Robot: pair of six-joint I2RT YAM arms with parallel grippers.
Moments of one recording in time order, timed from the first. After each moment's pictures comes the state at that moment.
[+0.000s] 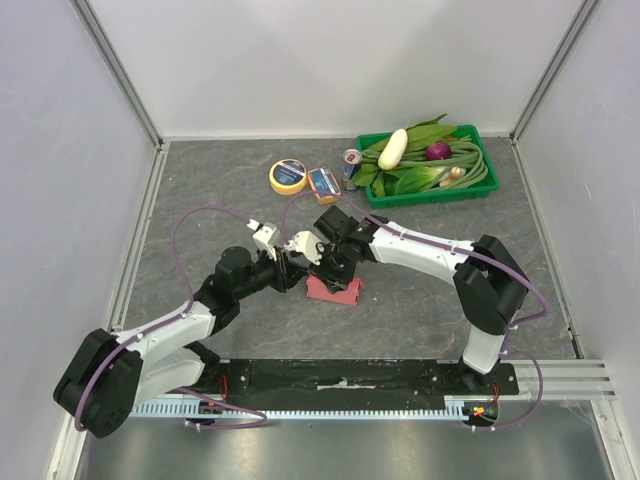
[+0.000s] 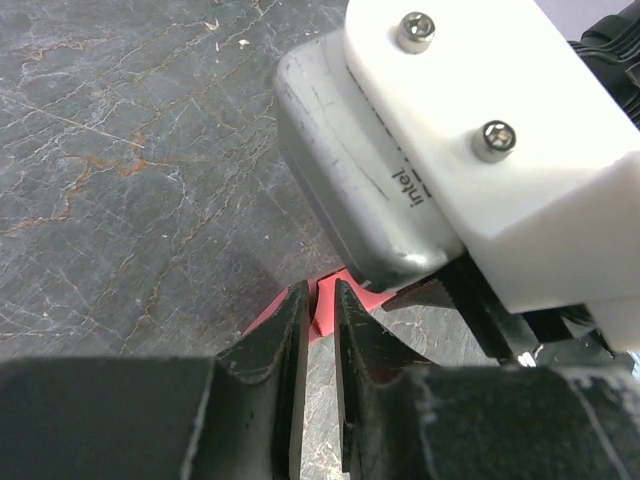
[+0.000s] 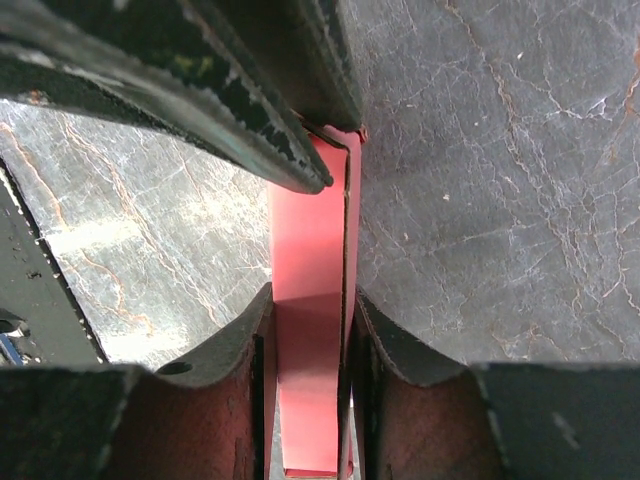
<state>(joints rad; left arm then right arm) -0.56 1.05 0.30 0.45 0.34 -0.39 0.87 1.80 1.30 -0.67 -0.31 -0.37</state>
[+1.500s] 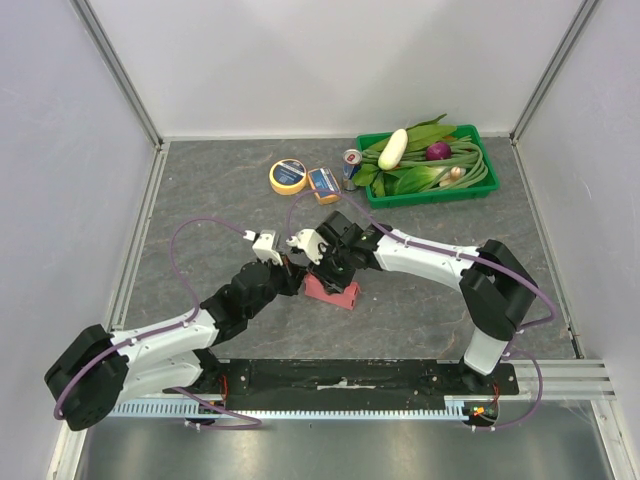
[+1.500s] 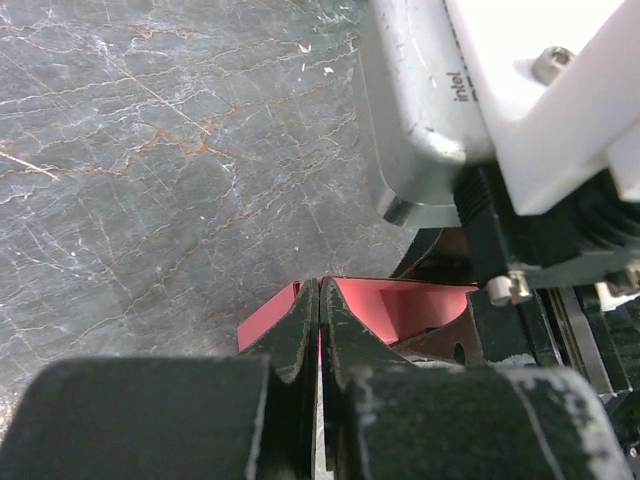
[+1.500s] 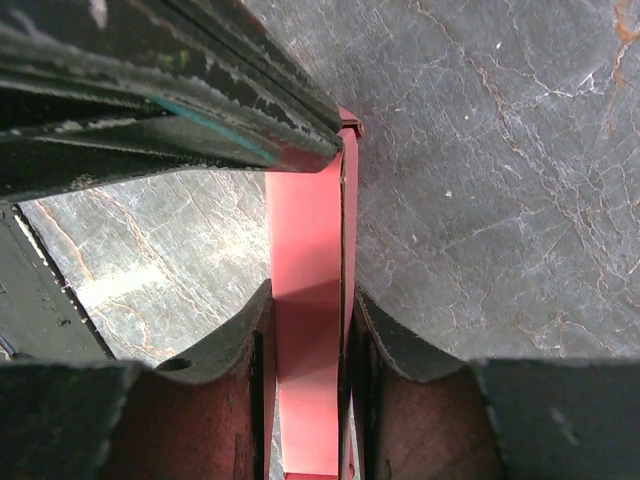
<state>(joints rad) -0.82 1.02 0.30 0.40 -0.21 -0.60 0.89 1.75 1.21 -0.55 -0.26 -0.21</state>
